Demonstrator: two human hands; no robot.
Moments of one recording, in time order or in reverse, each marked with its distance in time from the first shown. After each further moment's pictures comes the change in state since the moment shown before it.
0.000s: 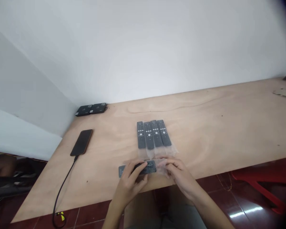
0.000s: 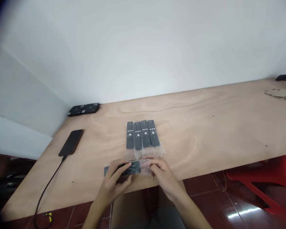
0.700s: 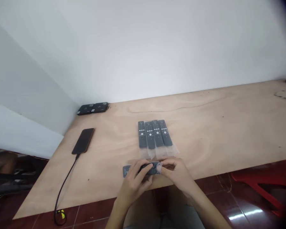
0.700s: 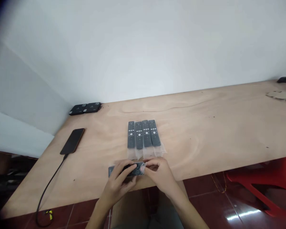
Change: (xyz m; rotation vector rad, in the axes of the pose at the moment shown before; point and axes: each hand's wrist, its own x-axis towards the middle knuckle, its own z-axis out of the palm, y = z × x) left_hand 0.007 0.012 0.007 0.013 0.027 0.075; right_hand 0.011 -0.005 0.007 -0.158 -0.016 -0.091
